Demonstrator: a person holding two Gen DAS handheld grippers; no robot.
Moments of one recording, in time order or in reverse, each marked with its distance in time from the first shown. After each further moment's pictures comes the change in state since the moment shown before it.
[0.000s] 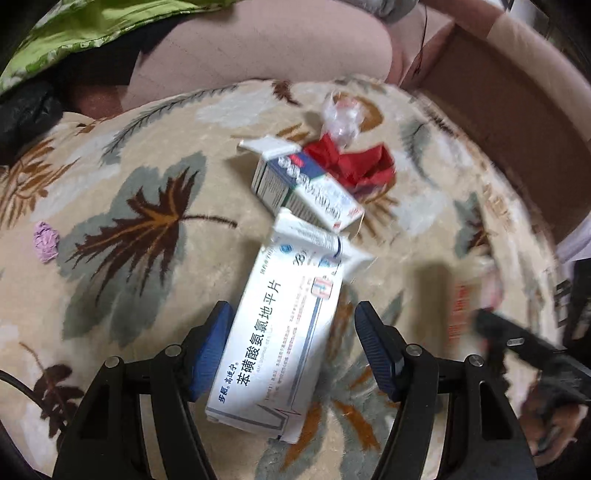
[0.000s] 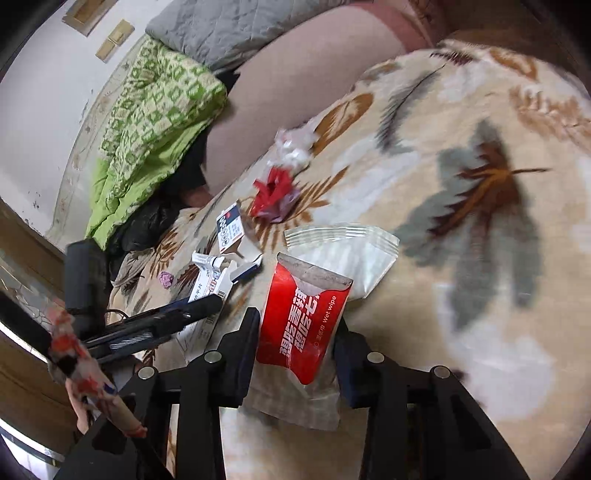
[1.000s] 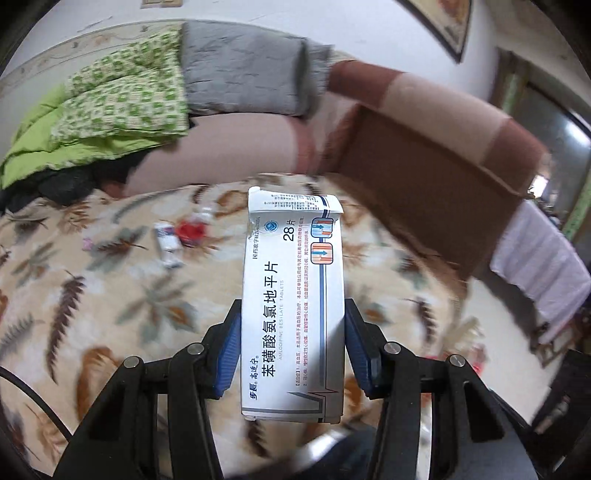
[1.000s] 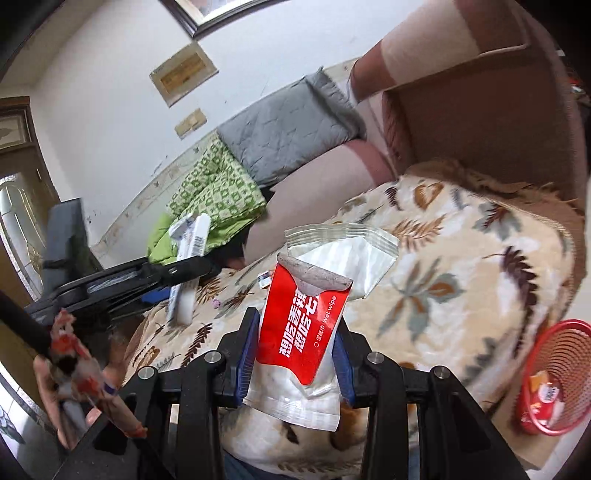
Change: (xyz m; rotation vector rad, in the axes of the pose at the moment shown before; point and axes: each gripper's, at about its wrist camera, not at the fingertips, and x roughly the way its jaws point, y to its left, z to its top) left arm -0.245 -0.279 -0.117 -0.045 -0.377 -0.039; right arm -0.347 -0.017 -0.103 -0.145 -0.356 -0.001
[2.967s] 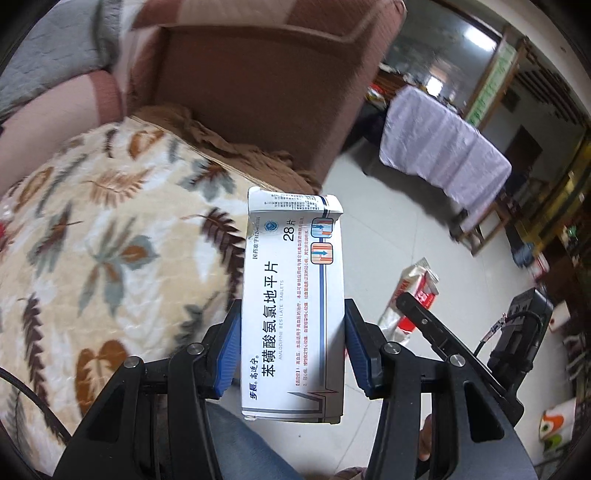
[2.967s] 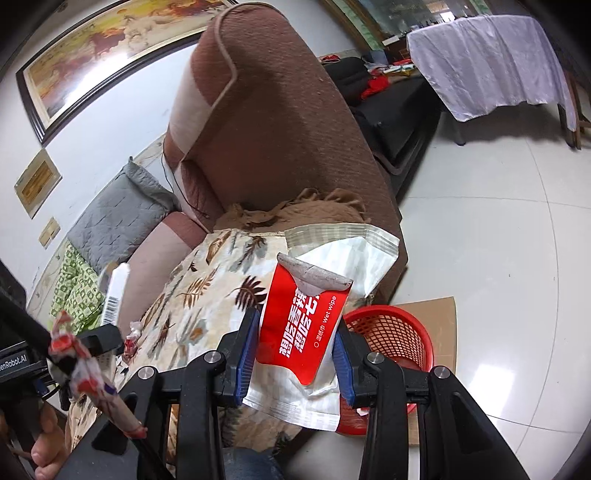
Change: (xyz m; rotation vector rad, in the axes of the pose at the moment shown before) left arm 0.104 -0.283 -0.091 0.313 0.312 -0.379; right arm -0.167 -0.237 -0.023 0.346 -0.197 -0.464
